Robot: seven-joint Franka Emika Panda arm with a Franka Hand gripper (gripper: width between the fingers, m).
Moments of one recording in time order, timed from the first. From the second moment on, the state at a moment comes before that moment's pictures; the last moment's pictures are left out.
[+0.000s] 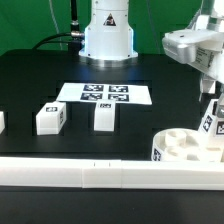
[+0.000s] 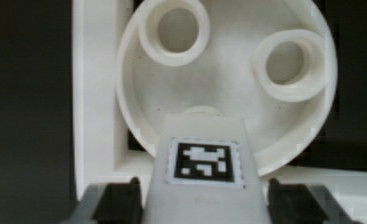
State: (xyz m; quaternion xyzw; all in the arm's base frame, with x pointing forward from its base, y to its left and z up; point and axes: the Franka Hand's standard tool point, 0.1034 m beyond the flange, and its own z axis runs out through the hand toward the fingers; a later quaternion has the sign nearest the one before) arm 0.620 0.117 0.085 0.73 0.68 0.00 0.06
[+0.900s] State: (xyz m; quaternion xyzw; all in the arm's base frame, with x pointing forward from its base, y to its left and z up) arm 0.616 0.120 0.084 0.96 0.26 0.01 0.05
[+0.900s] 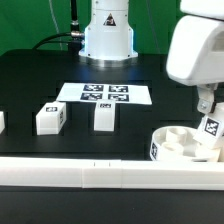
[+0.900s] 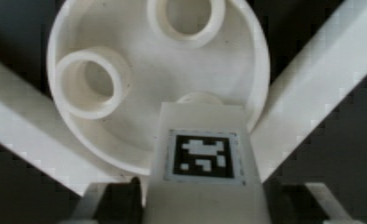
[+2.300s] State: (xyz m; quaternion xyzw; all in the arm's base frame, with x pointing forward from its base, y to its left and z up) arm 0.611 0.128 0.081 0.89 -0.46 0.02 -0.04
